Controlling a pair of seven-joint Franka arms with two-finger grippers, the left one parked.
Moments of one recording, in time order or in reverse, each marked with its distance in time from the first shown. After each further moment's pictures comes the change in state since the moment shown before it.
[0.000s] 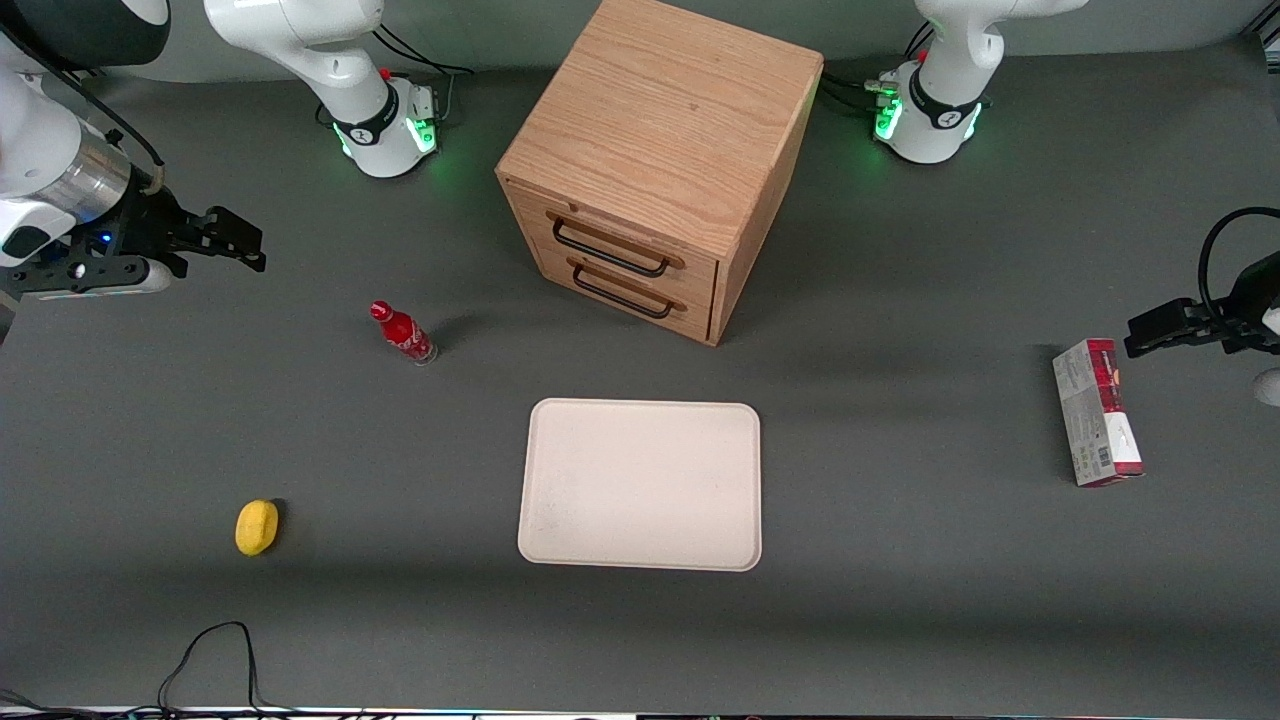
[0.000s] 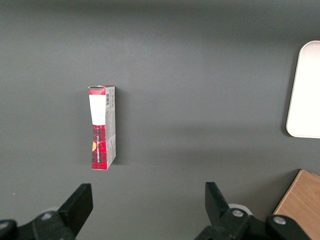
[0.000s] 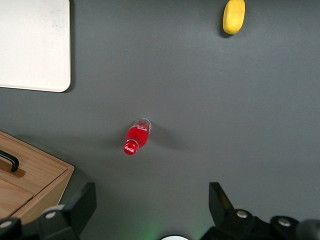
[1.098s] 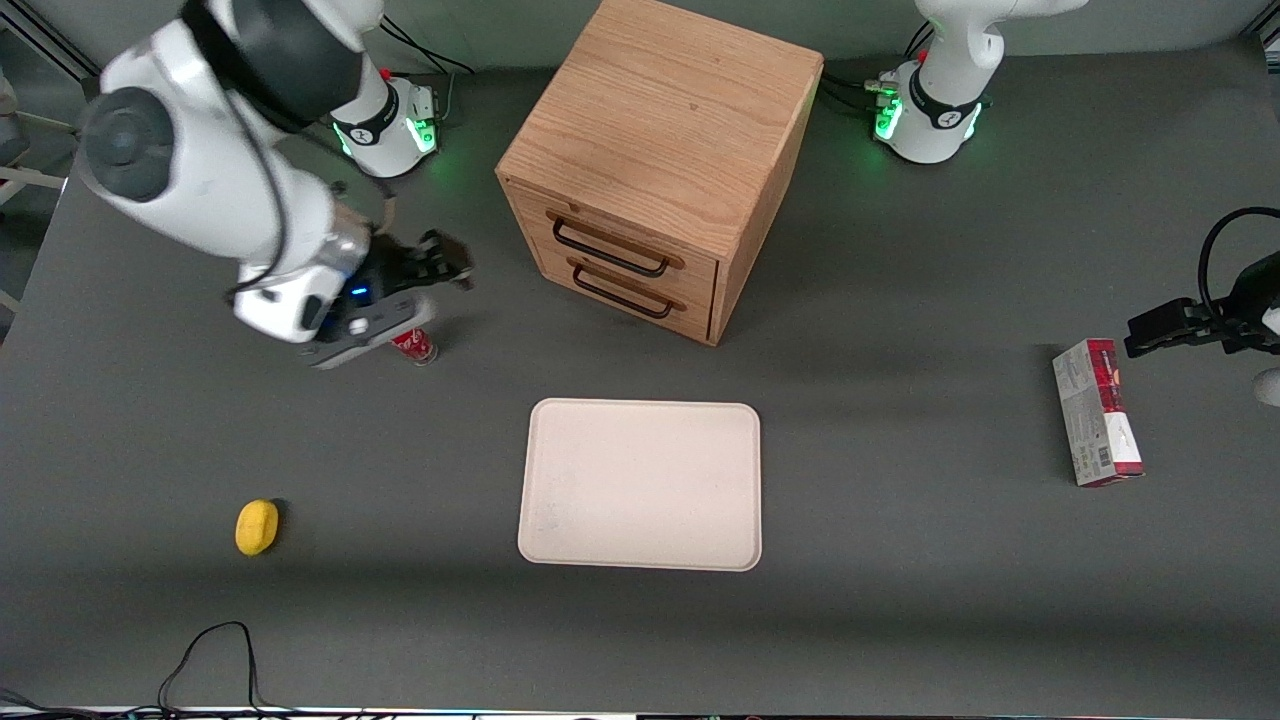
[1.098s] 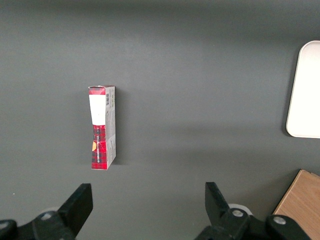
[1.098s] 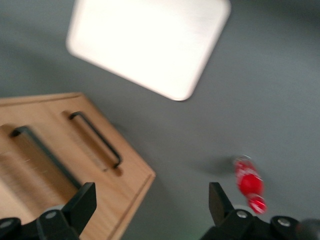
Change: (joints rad) arm 0.023 0.365 0.384 0.337 0.148 0.017 -0.015
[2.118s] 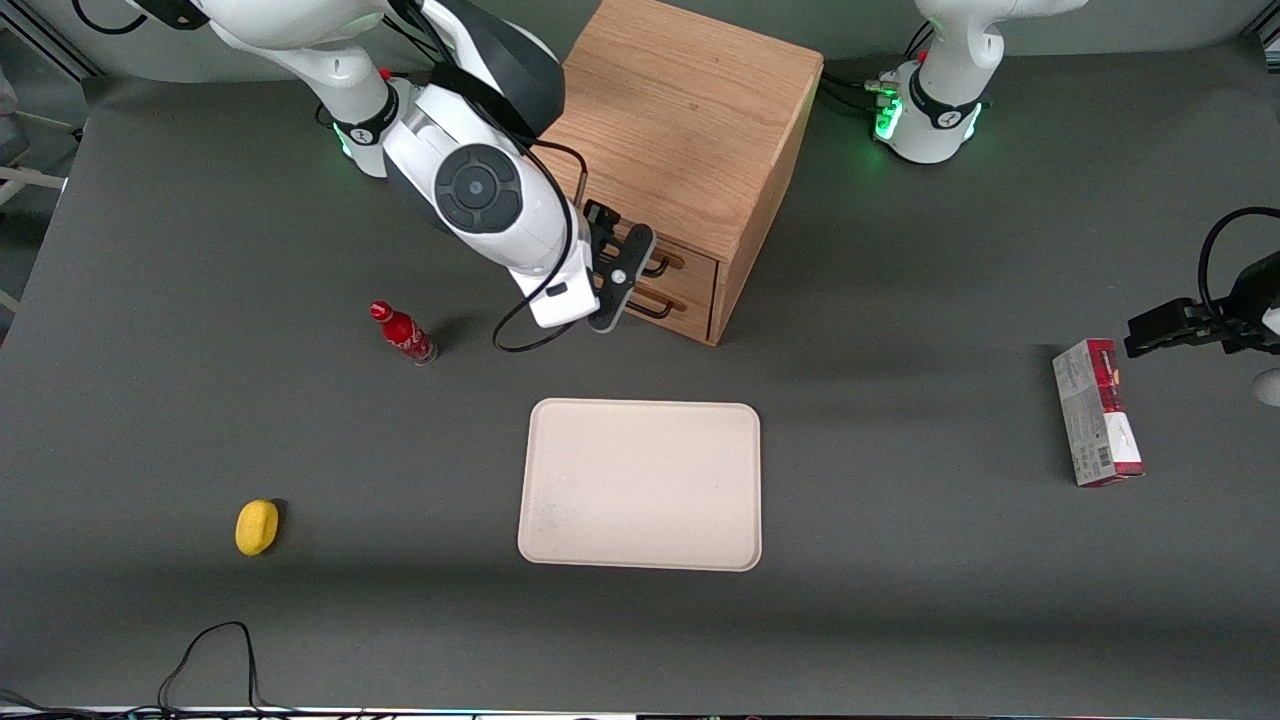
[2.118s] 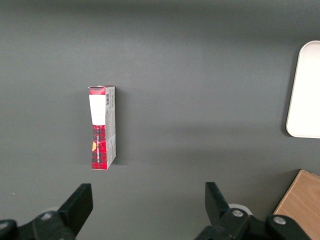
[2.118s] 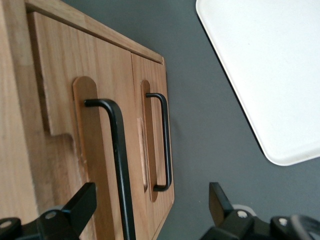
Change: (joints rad) arm 0.038 0.259 0.273 0.017 -0.137 0.125 -0.329
